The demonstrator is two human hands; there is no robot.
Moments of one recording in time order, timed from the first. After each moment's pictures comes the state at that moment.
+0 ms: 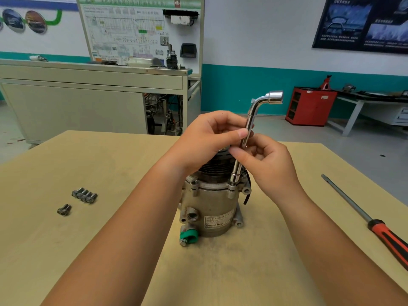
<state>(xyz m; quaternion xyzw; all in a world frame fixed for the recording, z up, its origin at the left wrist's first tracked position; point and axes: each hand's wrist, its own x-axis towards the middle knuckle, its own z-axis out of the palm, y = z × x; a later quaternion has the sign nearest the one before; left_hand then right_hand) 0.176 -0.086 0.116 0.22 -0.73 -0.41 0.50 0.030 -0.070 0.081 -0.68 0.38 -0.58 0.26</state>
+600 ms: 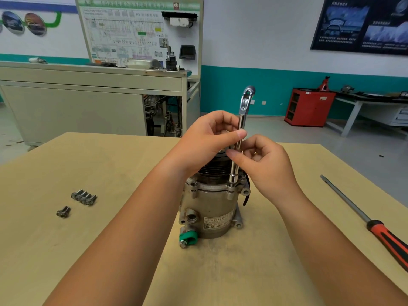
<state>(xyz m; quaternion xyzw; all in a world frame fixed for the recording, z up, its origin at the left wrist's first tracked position) 0.174 -0.089 0.114 0.25 -0.71 -0.41 0.52 0.032 -0.068 0.083 -0.68 0.40 -0.57 0.24</state>
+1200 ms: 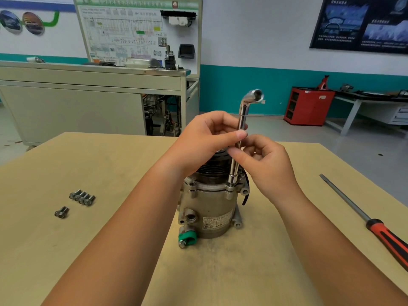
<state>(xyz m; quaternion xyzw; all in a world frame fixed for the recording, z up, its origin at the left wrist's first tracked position) 0.175 -0.084 0.116 0.23 -0.72 -0.41 0.51 0.031 -0.069 0.082 -0.67 0.39 -0.58 0.25</state>
